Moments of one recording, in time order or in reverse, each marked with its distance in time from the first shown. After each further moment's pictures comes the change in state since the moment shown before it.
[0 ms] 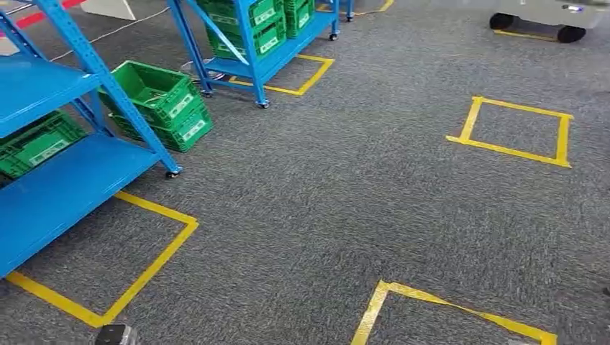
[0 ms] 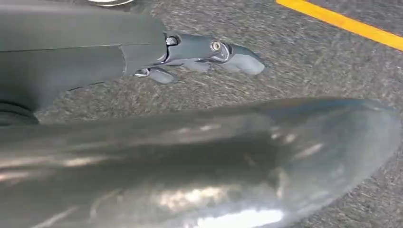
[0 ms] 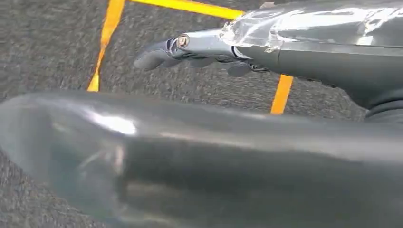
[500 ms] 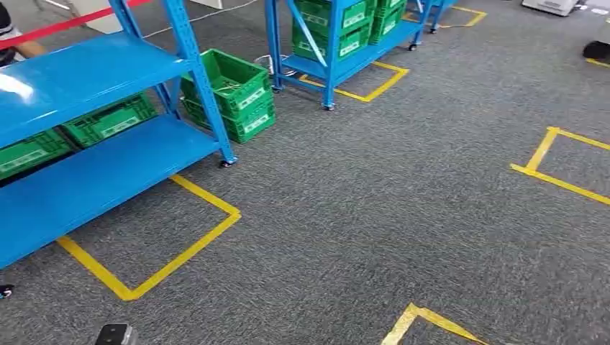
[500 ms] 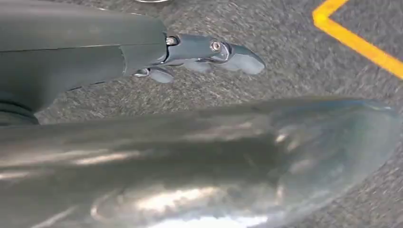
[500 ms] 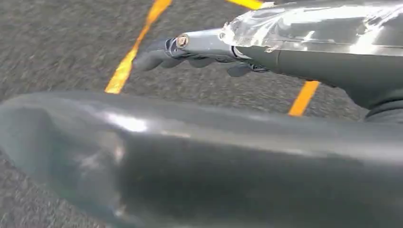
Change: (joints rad) left arm 0.012 0.037 -0.089 -0.033 0.060 0.079 0.015; right arm 0.008 0.000 0.009 -0.003 0.006 -0.006 0.002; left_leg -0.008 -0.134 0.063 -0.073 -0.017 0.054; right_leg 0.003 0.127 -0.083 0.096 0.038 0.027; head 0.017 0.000
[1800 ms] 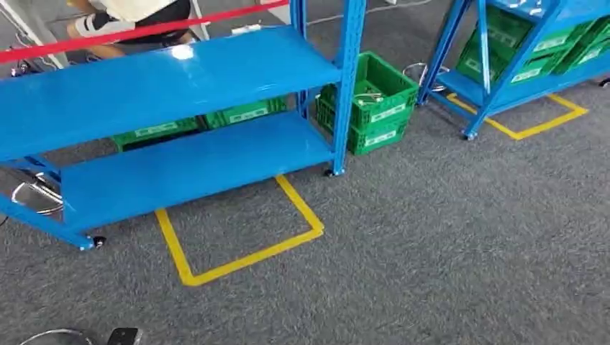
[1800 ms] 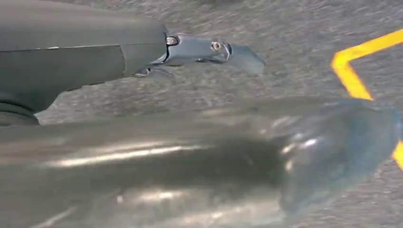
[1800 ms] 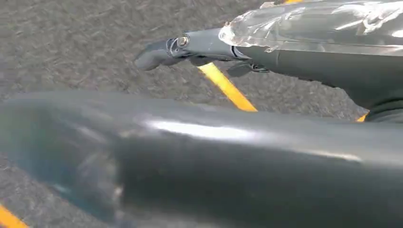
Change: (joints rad) left arm 0.012 0.075 -0.159 -0.065 0.086 0.118 0.011; right arm 0.049 0.000 -0.011 -0.050 0.006 0.092 0.040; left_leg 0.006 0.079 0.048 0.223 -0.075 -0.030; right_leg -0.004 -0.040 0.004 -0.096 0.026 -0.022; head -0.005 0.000
